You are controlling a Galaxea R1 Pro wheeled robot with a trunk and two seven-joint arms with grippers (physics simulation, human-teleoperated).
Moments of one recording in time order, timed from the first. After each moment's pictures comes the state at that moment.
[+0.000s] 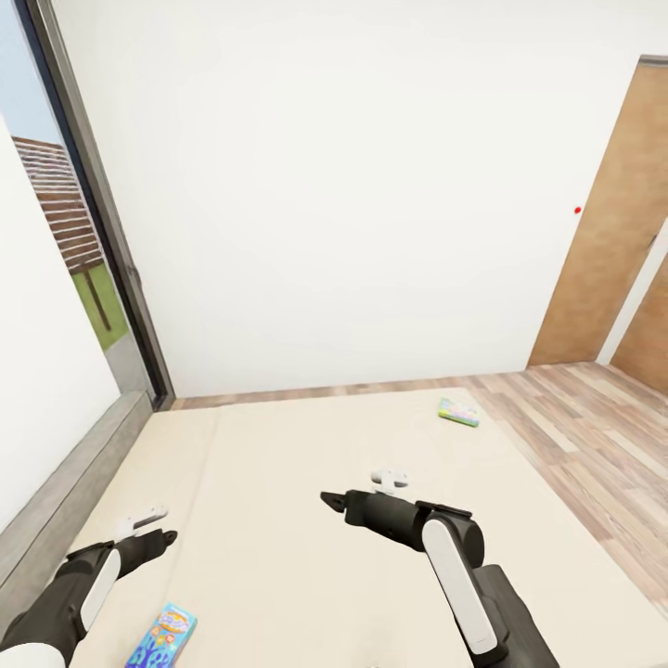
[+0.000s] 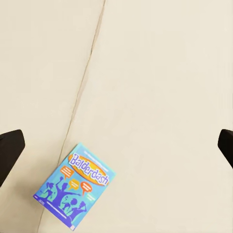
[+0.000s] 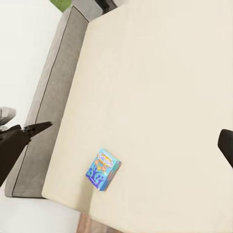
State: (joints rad) left arm -0.48 0.21 0.26 -0.74 0.18 0.50 -0.07; right arm -0.33 0.10 0.22 -1.49 -0.59 0.88 0.01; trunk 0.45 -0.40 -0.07
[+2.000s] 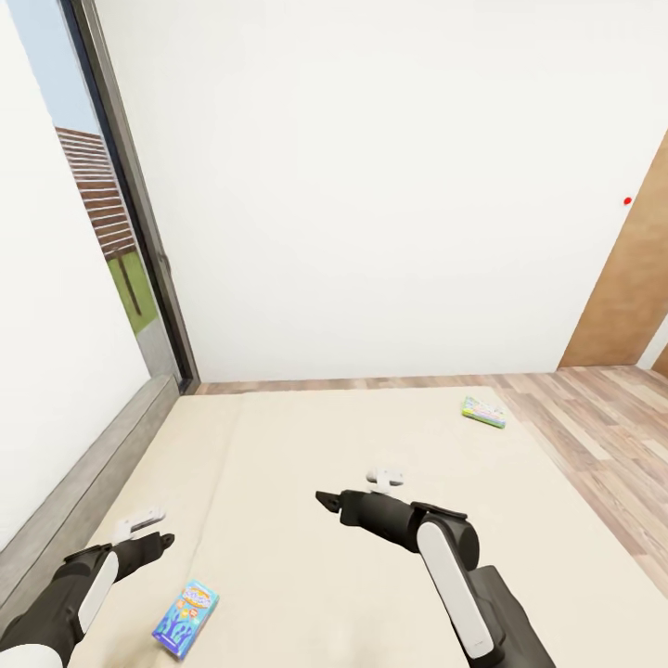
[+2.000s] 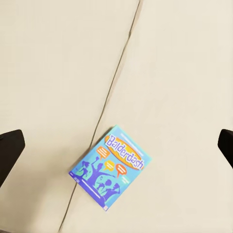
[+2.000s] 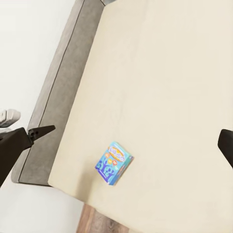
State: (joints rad) left arm -0.48 0.22 0.26 -0.72 0.18 0.50 -0.07; right arm -0.33 0.10 0.25 -1.49 -0.58 0.84 0.02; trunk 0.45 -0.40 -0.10
